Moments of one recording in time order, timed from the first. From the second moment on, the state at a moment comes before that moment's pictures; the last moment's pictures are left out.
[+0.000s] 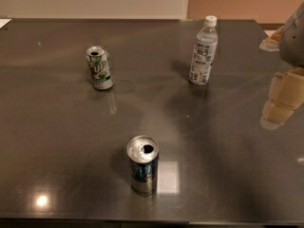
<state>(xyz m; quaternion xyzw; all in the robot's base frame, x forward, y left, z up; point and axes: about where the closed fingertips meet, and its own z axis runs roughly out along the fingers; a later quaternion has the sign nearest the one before) 0.438 -0.217 0.976 -0.60 0.78 -0.03 0.16</state>
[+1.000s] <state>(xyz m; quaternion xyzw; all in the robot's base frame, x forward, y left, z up) 0.487 -0.223 0.983 -0.54 0.82 -0.03 0.19</state>
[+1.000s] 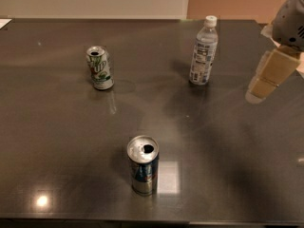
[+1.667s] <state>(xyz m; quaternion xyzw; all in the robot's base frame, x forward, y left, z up) 0.550 -0.240 0.981 -0.46 0.85 0.01 0.24</state>
